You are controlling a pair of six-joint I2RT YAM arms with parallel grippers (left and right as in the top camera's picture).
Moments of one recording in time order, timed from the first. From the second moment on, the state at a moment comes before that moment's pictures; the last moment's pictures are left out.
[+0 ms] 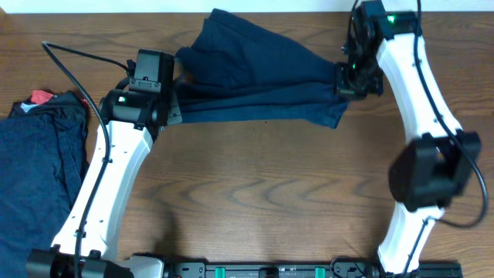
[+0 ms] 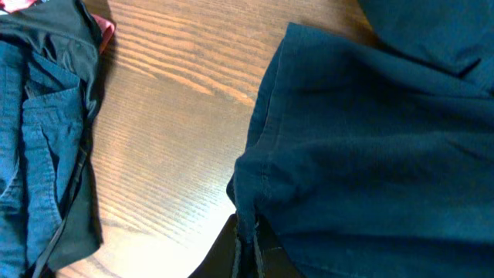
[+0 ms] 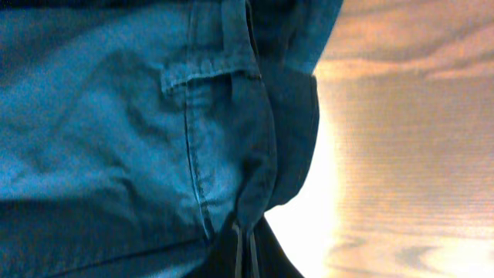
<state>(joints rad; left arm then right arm) -0.17 1.47 1.33 -1.00 -0.31 -0.36 0.13 2.05 1.93 -1.40 -0.12 0.25</state>
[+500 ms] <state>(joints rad) -0.31 1.29 1.33 -1.16 -0.36 -0.44 0.13 1.41 1.16 -1.11 -0.10 0.32</state>
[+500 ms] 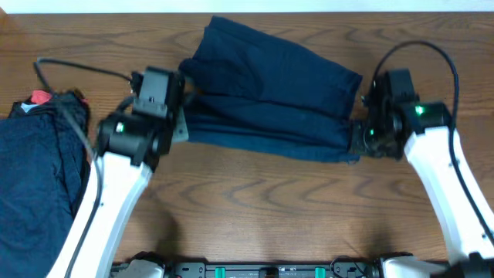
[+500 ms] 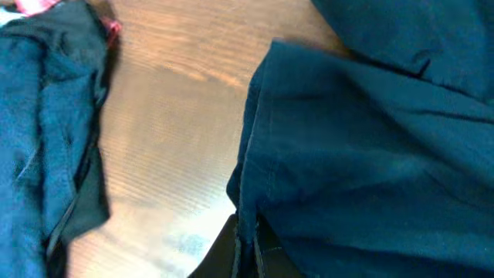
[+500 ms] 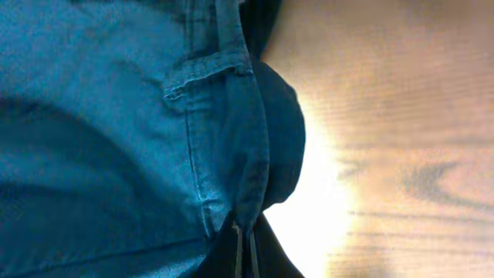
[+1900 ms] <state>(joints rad) -0.77 1.01 0.94 -0.92 -0.83 -0.87 0.21 0.97 0.72 -0.74 0.13 0.73</state>
